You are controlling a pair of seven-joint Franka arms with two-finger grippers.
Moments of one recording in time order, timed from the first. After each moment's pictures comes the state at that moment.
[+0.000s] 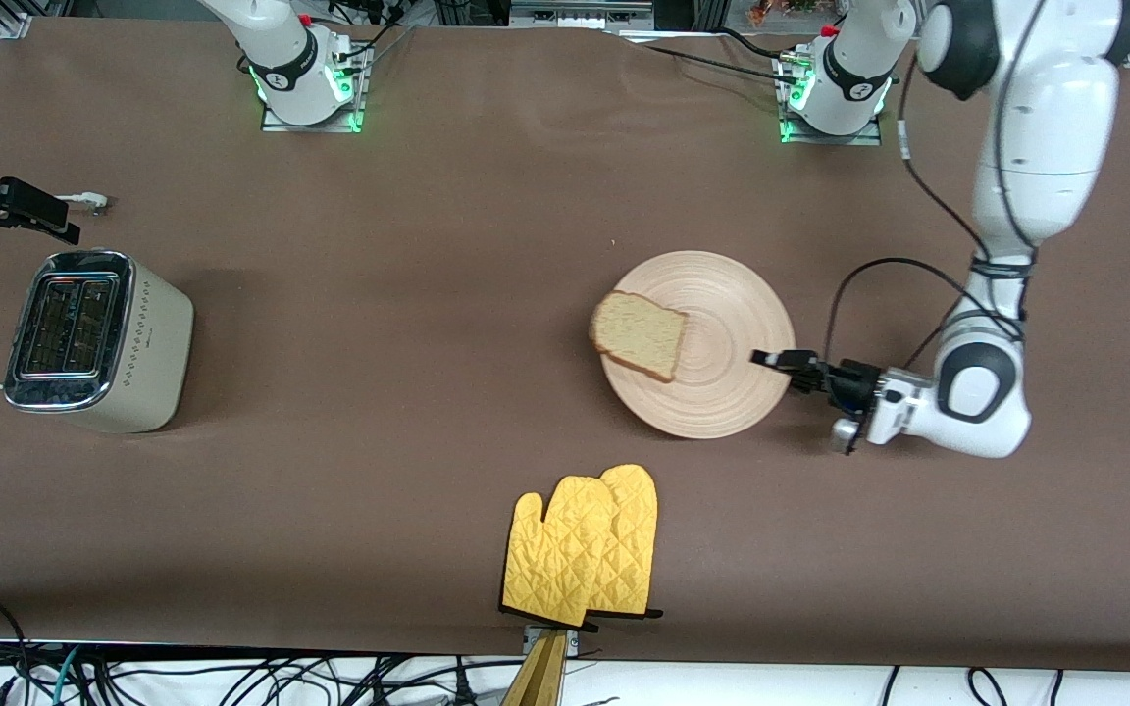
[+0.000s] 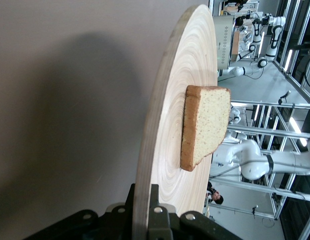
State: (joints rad) left arm -0.13 0.89 0.16 -1.52 -1.17 1.46 0.85; right arm 0.06 0.03 -0.16 -1.59 0.02 1.55 -0.13
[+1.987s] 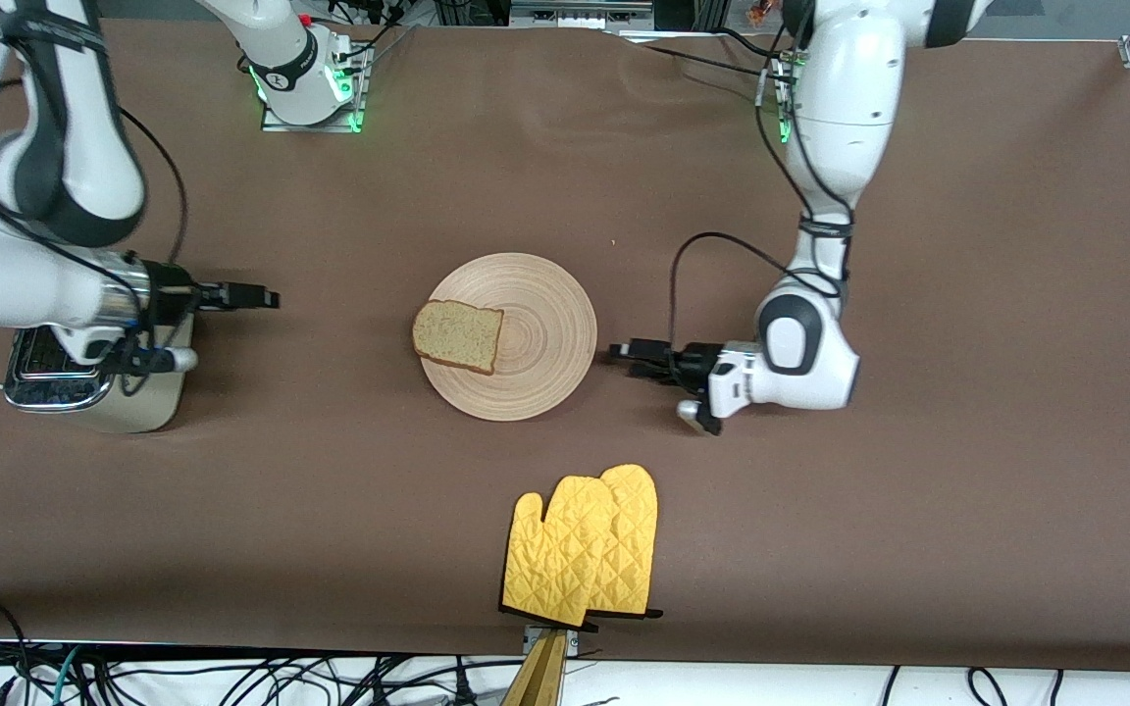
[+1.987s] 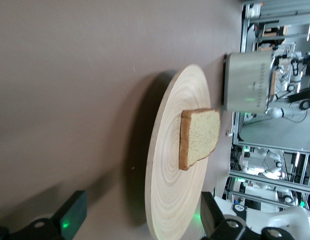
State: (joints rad) left arm -0.63 0.83 0.42 -1.67 -1.55 1.77 0.77; right arm 0.18 0.27 -0.14 -1.85 0.43 1.83 -0.09
